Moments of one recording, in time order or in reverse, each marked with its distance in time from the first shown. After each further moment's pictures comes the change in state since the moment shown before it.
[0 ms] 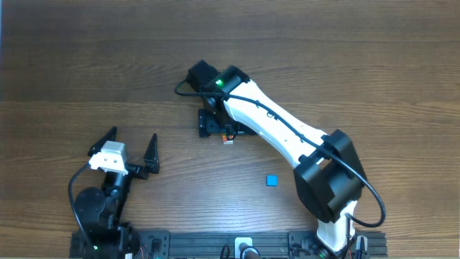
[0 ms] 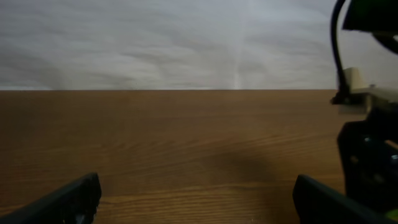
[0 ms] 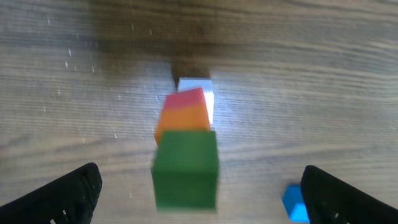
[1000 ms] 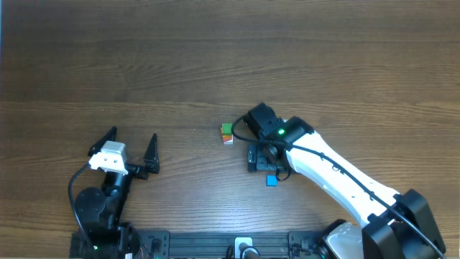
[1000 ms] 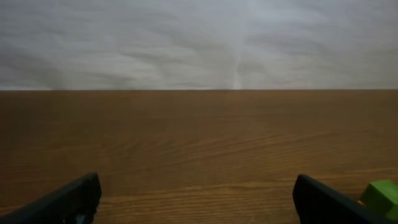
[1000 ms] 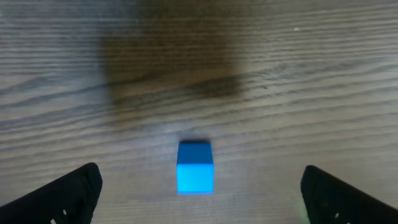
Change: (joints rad) left arm 0.000 0.000 0.000 0.000 0.000 0.000; right arm -0.108 -0.492 -0.739 0.268 0.047 -0.021
